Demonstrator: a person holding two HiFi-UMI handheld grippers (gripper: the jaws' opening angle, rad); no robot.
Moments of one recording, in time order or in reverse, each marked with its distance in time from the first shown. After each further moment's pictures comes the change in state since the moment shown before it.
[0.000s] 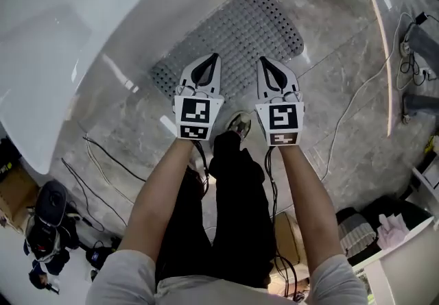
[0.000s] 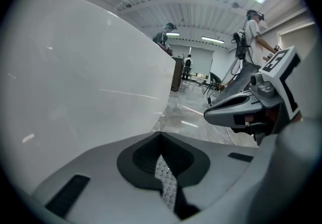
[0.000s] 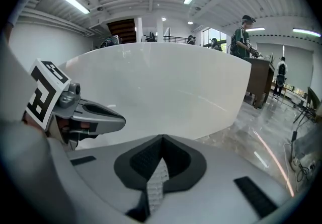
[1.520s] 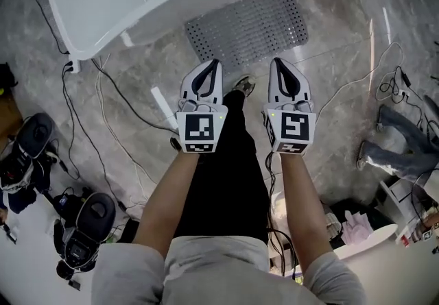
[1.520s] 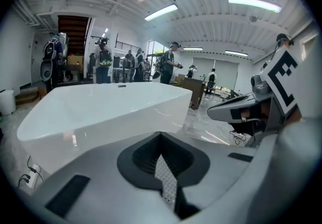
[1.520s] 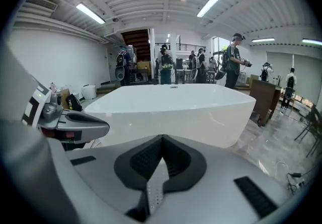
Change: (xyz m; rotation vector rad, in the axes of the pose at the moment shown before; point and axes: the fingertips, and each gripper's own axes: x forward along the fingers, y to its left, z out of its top) left arm -0.335 -0.031 0.100 -0.162 -0.132 0.293; right arm -0.240 0.143 0.158 -0.090 -0.079 0.092
